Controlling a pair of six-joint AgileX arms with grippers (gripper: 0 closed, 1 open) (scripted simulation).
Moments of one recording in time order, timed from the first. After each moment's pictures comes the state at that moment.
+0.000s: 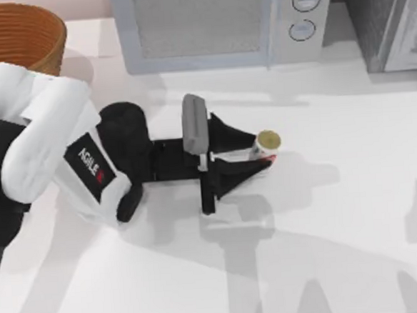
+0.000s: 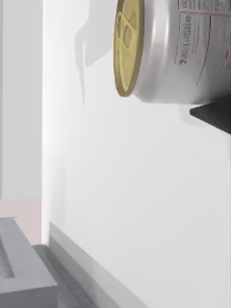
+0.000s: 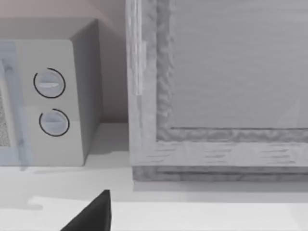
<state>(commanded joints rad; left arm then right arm) -0.44 2.54 1.15 1.36 1.18 0.02 0.00 0.00 0.00 0.00 0.00 0.00</state>
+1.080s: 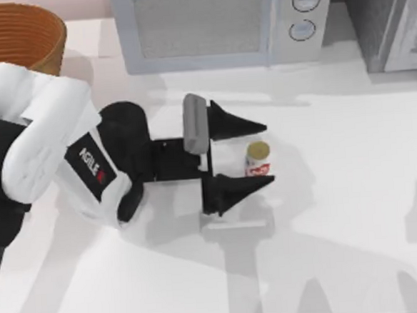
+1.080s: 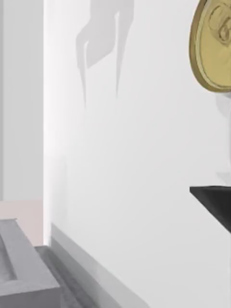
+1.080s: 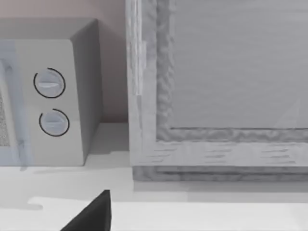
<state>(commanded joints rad) -0.44 2.54 1.15 1.36 1.18 0.02 0.00 0.00 0.00 0.00 0.00 0.00</state>
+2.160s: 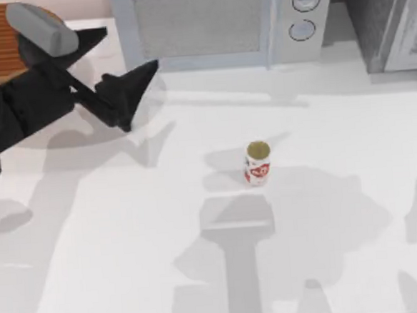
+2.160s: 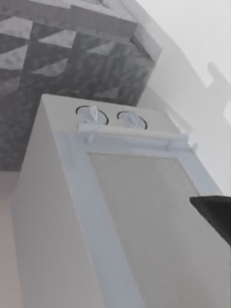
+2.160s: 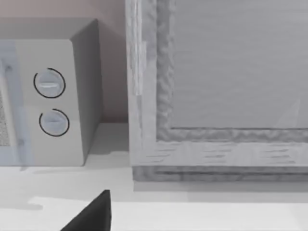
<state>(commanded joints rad) -0.18 1.60 0.70 0.78 0.68 0.03 0.00 0.00 0.00 0.00 0.00 0.00</state>
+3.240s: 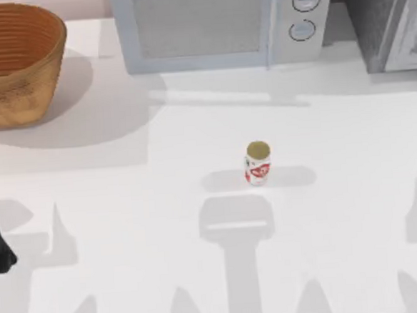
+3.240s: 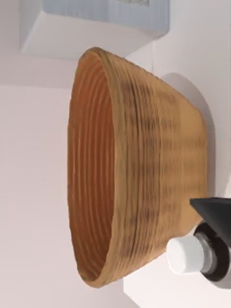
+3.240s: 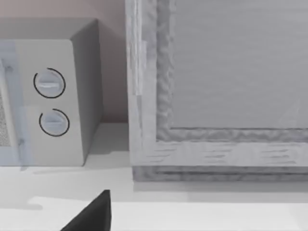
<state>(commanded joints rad) 0.00 0.00 0.00 0.00 0.00 0.00 0.00 0.00 0.00 0.00 0.00 0.00</state>
